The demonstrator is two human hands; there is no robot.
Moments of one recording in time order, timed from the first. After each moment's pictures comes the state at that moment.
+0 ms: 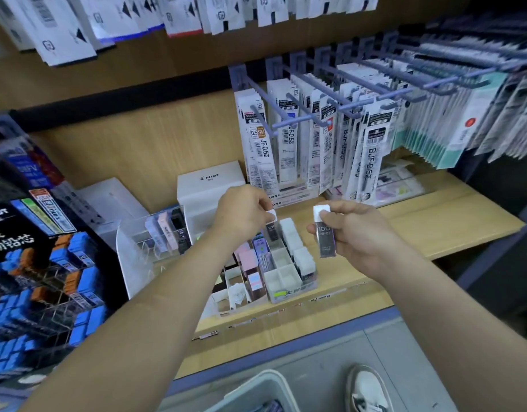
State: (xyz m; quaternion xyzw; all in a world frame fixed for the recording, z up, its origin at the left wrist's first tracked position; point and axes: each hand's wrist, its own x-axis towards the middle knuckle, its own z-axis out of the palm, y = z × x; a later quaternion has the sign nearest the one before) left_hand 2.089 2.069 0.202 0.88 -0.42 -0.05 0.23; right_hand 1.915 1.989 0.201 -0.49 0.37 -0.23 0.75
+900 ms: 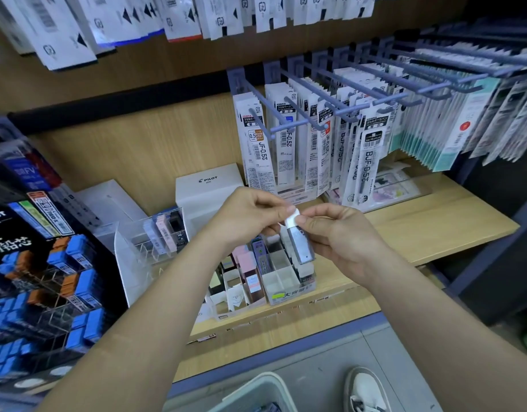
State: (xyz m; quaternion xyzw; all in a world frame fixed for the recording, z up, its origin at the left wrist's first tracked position) left_hand 2.061 2.092 0.232 0.72 -0.39 -0.33 0.47; right_hand 1.923 2.003 0.203 -0.51 0.31 -0.22 0.77
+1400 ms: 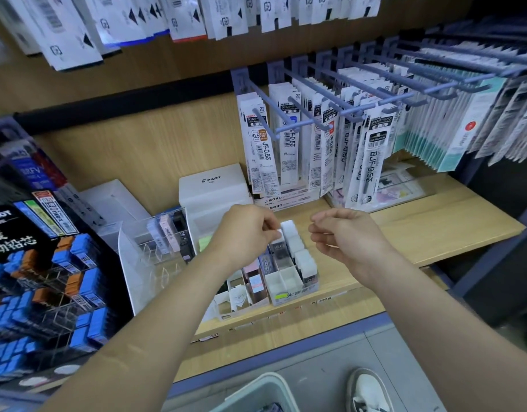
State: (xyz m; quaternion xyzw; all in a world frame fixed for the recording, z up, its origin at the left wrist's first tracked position) left_hand 2.066 2.100 0.205 0.84 -0.49 -0.09 0.23; right_hand 1.921 1.995 0.195 -0.52 0.41 -0.21 0.71
